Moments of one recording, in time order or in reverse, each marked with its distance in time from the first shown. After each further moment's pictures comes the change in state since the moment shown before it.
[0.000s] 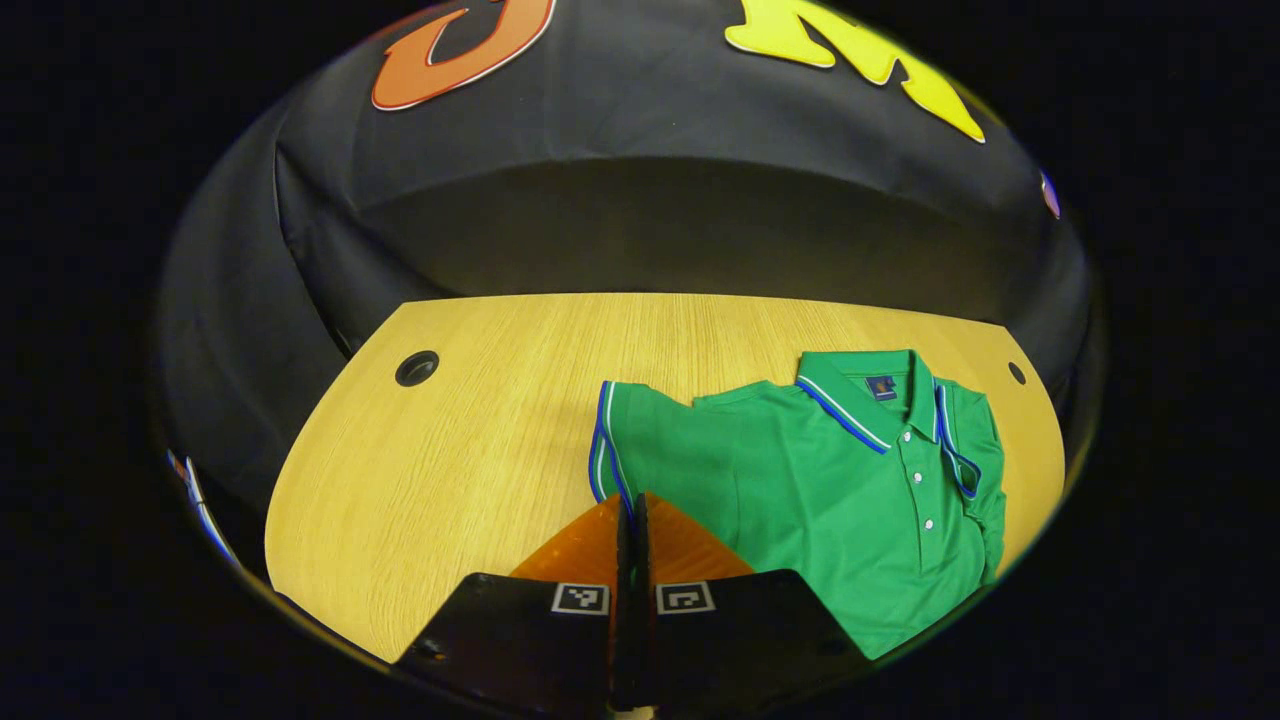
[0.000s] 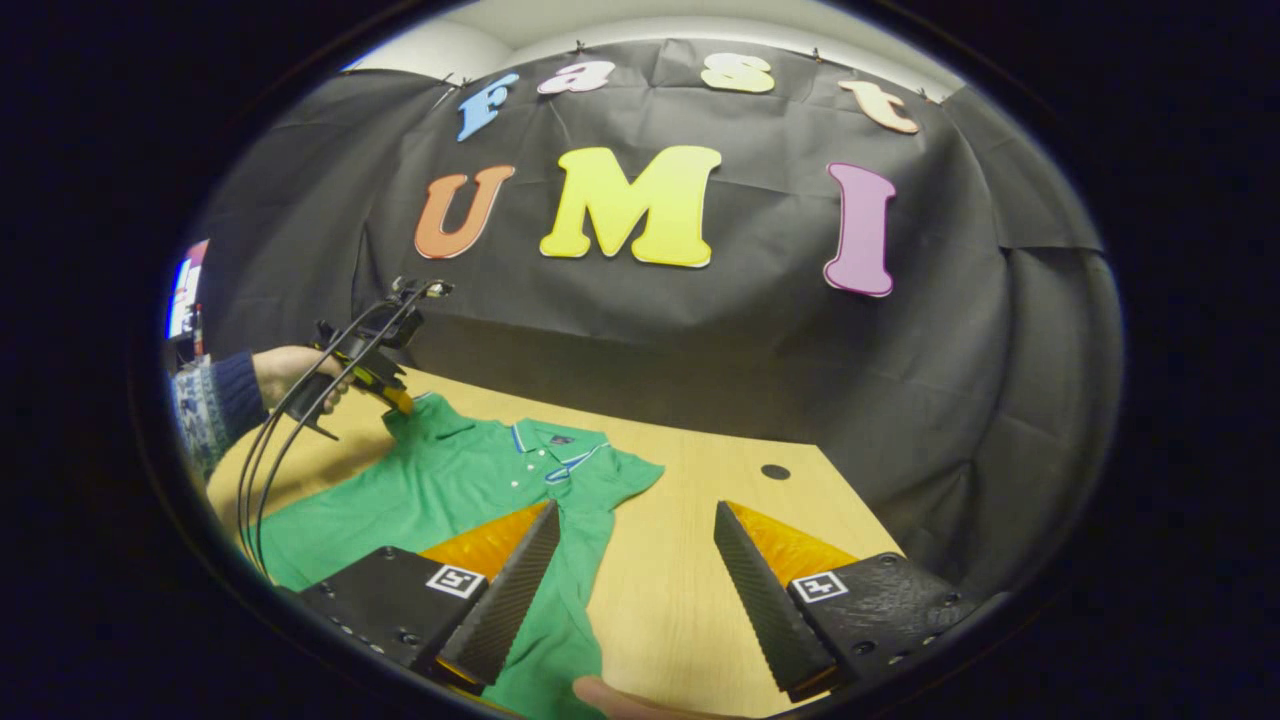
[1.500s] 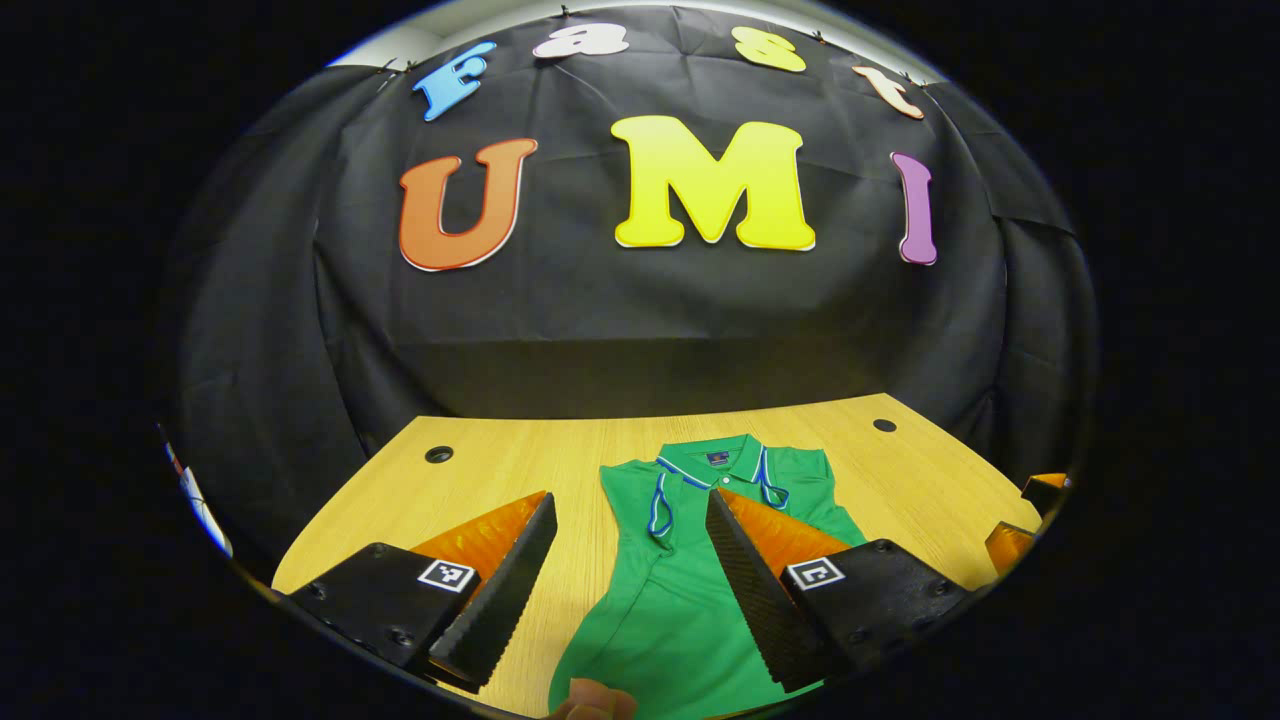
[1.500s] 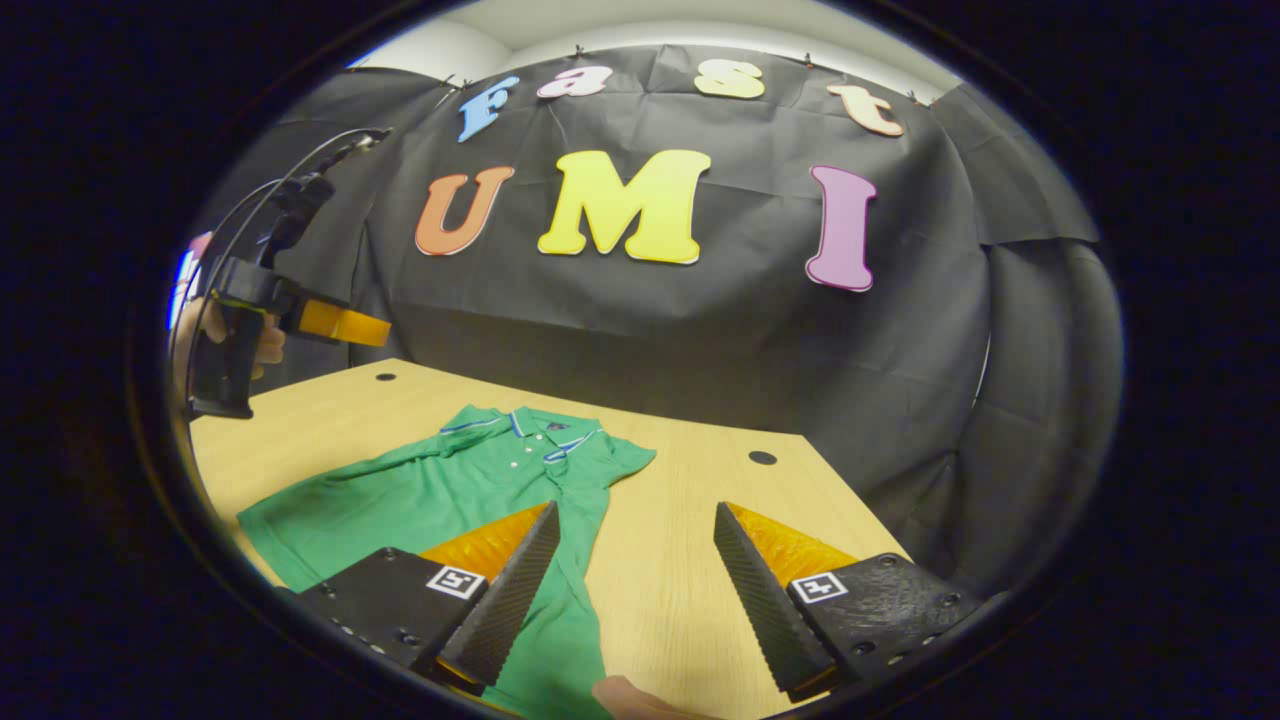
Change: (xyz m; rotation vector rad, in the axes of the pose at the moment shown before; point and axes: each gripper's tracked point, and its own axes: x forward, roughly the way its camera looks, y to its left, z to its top) left arm -0.231 -0.055 -0.015 0.049 -0.491 -0.081; right arm -0.040 -0.001 -0.026 0.003 -0.012 -0.040
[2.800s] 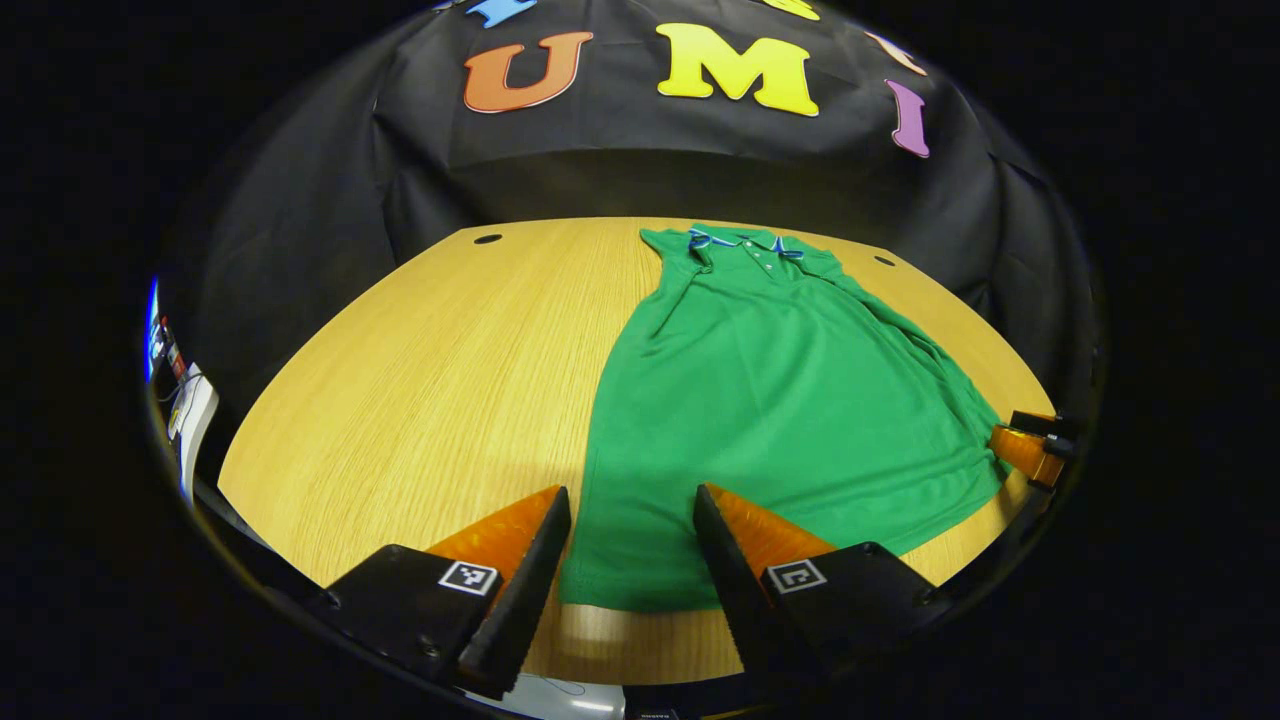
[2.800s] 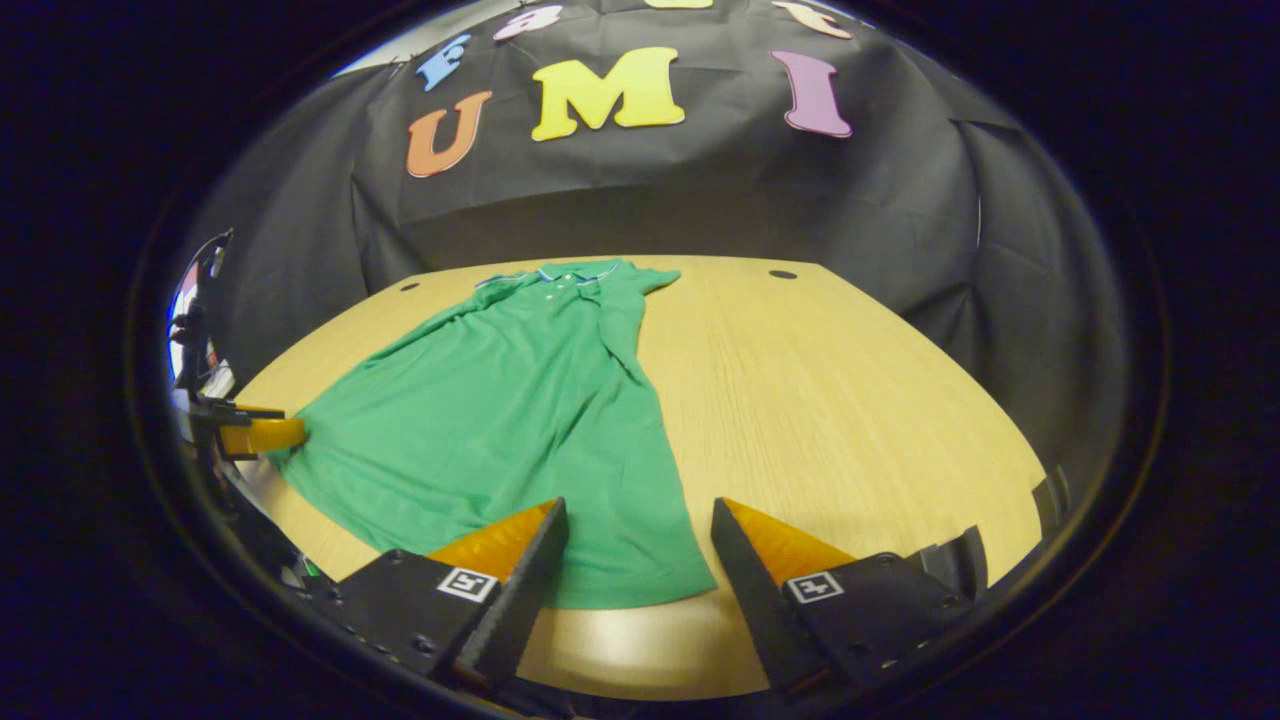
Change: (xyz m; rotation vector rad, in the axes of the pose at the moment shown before) left arm -0.135 0.024 -0.240 -0.067 0.409 0.006; right arm -0.067 0.033 -0.164 0.160 0.381 0.064
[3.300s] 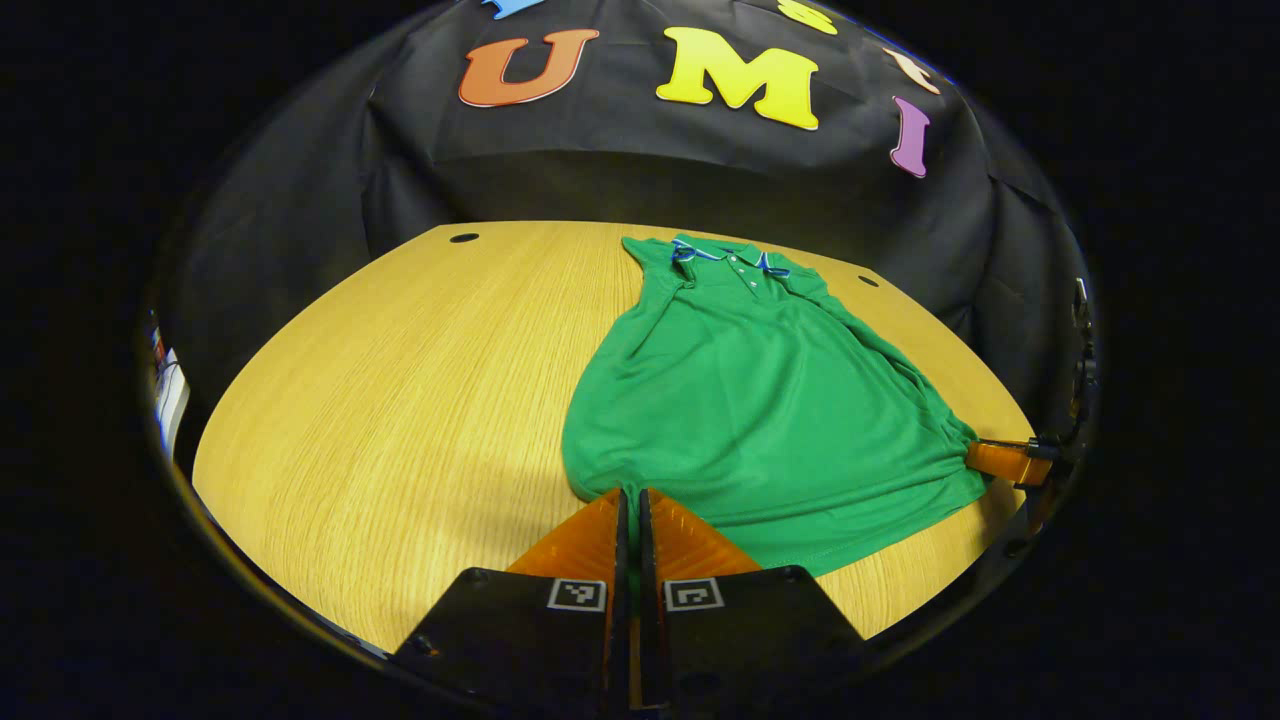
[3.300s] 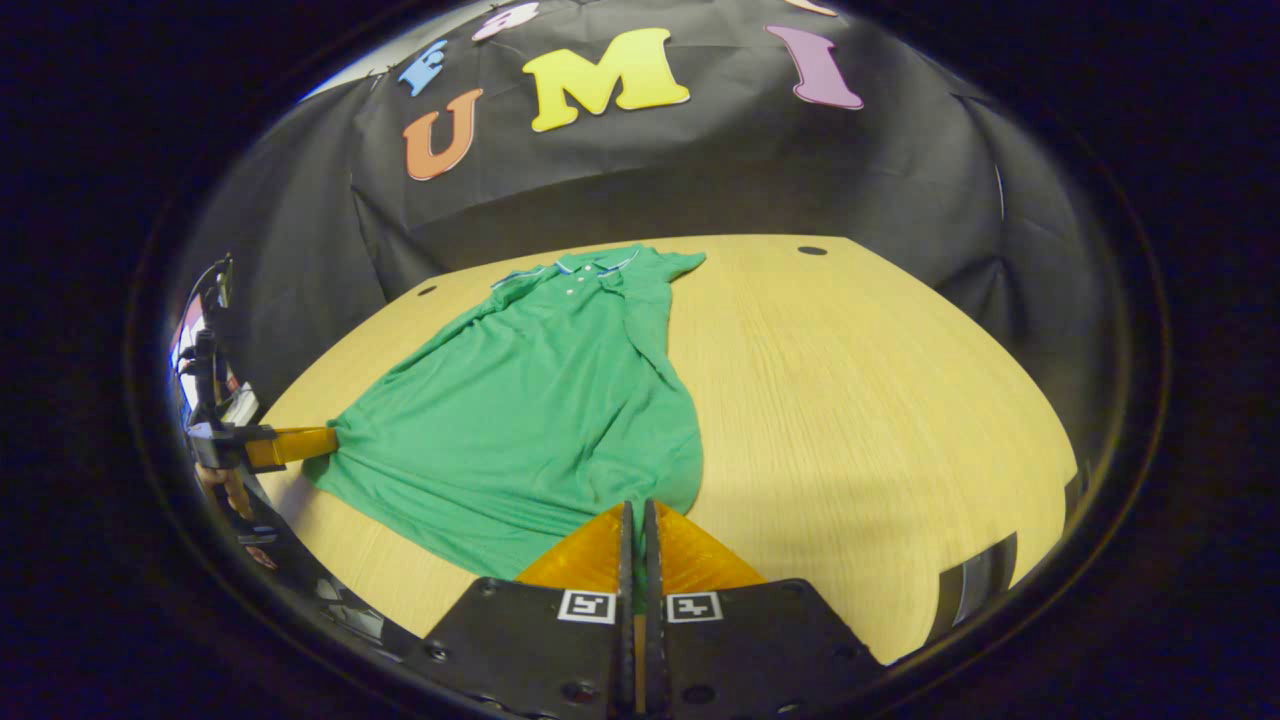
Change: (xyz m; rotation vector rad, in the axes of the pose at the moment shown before) left arm 0.021 -0.019 0.020 -0.046 -0.037 -0.119; right arm 0.014 0.017 0.012 0.062 0.063 0.093
